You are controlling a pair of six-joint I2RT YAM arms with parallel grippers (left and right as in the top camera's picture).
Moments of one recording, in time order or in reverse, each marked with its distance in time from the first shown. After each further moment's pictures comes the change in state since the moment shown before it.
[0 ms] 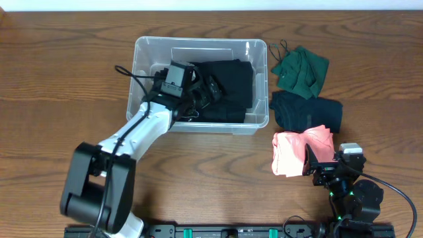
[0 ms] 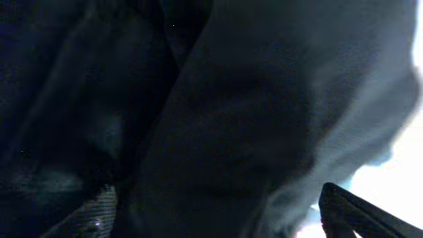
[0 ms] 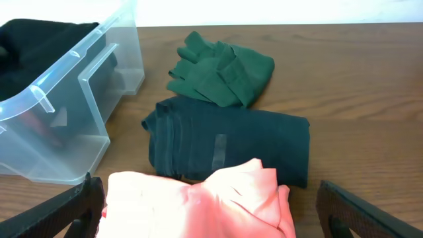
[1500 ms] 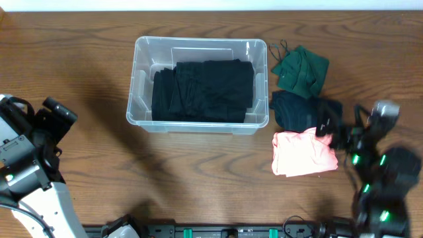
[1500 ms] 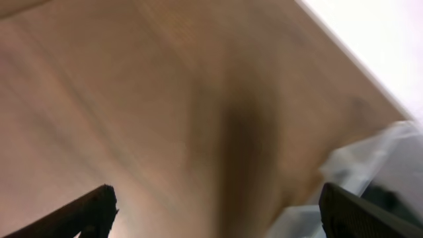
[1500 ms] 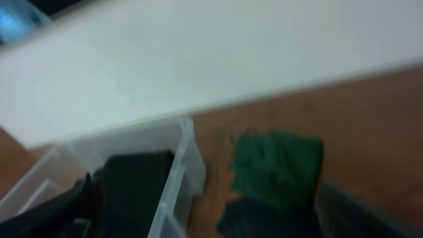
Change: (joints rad) left arm 0.923 -0.686 0.090 -0.649 -0.350 0.575; right arm 0.000 0.612 0.499 0.212 -0.121 0.310
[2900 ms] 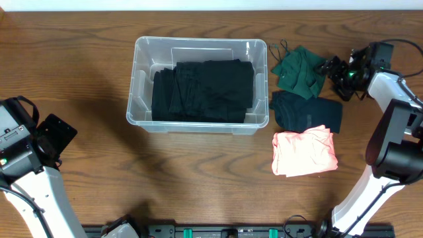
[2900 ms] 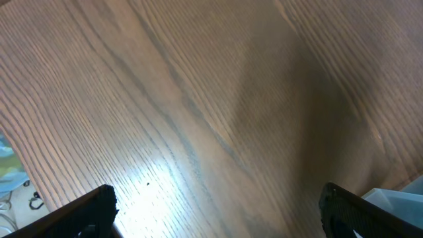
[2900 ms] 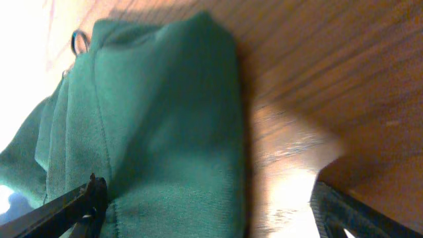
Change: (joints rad) left arm 0.002 0.093 0.023 -0.187 -0.183 0.007; right arm -0.149 1.481 0.762 -0.179 -0.186 0.147
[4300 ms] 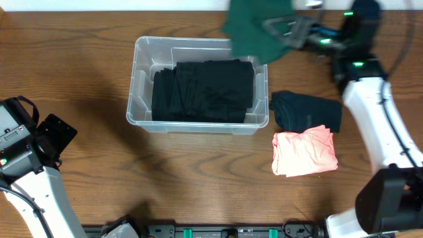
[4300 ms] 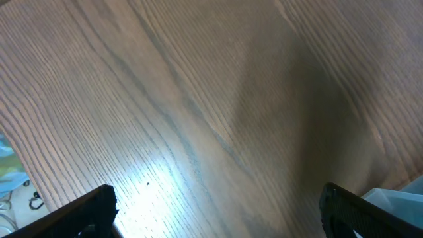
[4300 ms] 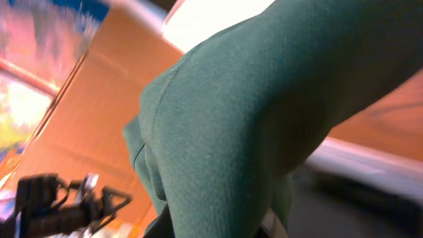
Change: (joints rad) left arm 0.000 0.000 0.000 0.000 0.000 0.000; right arm 0.386 -0.422 0.006 0.430 -0.483 0.252
